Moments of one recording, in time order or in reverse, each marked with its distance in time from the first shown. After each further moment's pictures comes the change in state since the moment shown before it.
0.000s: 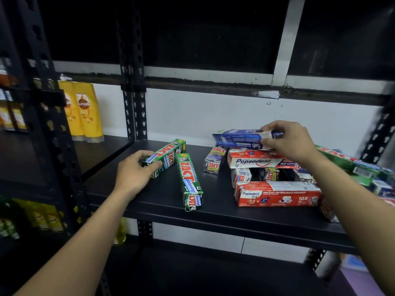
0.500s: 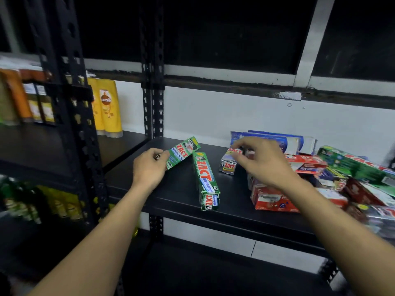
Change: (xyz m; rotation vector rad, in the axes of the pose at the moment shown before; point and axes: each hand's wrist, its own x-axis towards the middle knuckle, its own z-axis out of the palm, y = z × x) left_hand 0.007 -0.006 0.001 0.118 0.131 -0.041; right_hand -0.045 -0.074 0.066 -0.122 -0.124 -0.314
